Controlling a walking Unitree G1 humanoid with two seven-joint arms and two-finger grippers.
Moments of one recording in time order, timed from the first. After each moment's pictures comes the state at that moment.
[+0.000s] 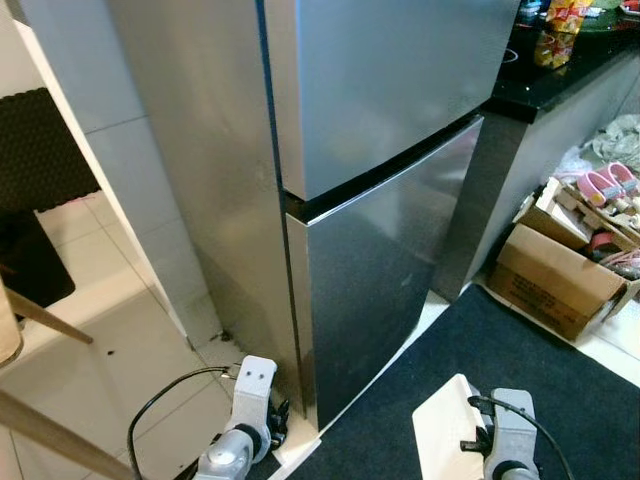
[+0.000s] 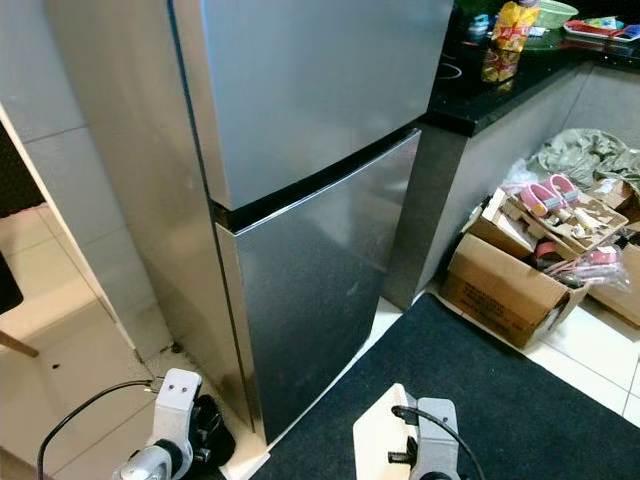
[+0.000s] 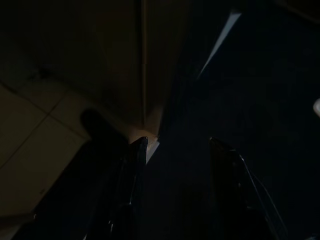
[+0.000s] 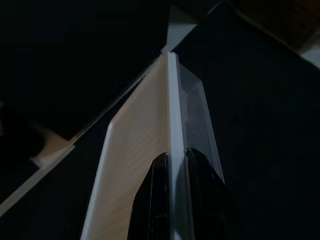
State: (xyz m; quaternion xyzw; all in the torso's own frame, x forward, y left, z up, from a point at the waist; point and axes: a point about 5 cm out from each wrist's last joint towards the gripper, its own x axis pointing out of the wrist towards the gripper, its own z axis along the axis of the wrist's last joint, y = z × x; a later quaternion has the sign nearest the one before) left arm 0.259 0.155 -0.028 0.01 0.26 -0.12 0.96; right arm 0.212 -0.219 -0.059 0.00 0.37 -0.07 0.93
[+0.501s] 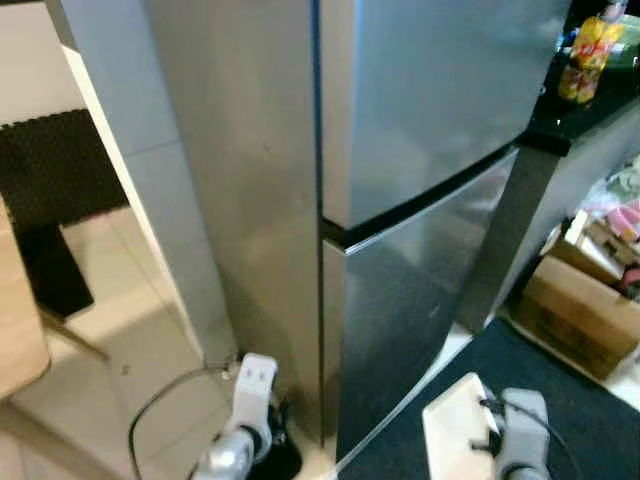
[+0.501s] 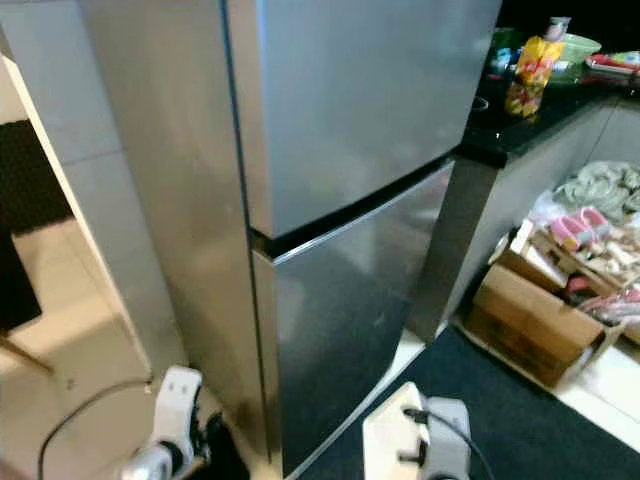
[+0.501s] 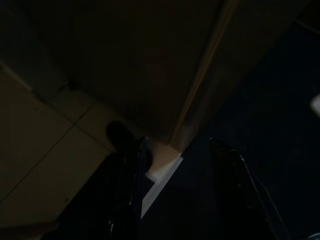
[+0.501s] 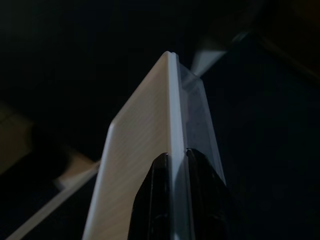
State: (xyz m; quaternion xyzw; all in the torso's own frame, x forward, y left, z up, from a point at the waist) left arm 0.257 0.157 -0.029 0.01 0.26 -0.12 0.96; right arm 0.216 -0.207 -0.059 0.00 0.36 -0.06 0.93
